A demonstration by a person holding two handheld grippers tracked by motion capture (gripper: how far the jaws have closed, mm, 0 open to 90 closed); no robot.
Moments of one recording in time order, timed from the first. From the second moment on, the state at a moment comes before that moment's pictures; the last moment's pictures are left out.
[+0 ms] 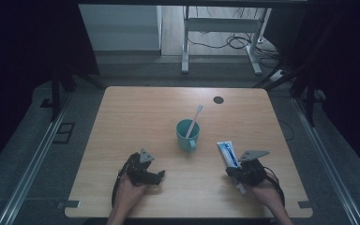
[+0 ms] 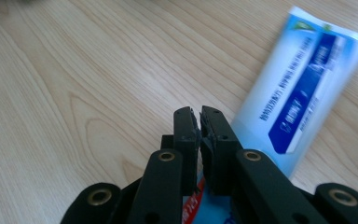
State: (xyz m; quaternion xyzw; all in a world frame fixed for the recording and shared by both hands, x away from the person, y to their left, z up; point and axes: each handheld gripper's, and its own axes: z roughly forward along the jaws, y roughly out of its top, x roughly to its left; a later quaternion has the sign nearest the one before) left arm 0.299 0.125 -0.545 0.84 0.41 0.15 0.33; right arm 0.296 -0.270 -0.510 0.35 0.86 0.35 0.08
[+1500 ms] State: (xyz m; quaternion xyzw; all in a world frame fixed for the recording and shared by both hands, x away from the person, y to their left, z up) left arm 0.299 0.125 -0.544 0.84 0.41 0.15 0.33; right arm 0.325 -0.307 -0.475 0.40 0.89 0.22 0.06
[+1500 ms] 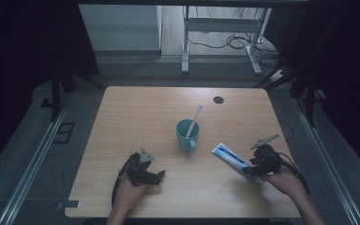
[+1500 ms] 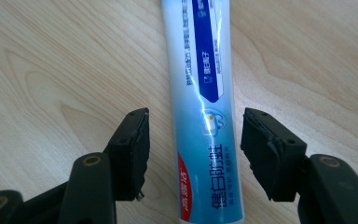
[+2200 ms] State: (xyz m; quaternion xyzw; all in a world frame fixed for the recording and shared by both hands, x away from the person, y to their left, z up) left arm 0.299 0.125 -0.544 0.84 0.41 0.15 0.33; right arm 0.357 -0.272 -0.488 0.37 0.93 0.07 0.02
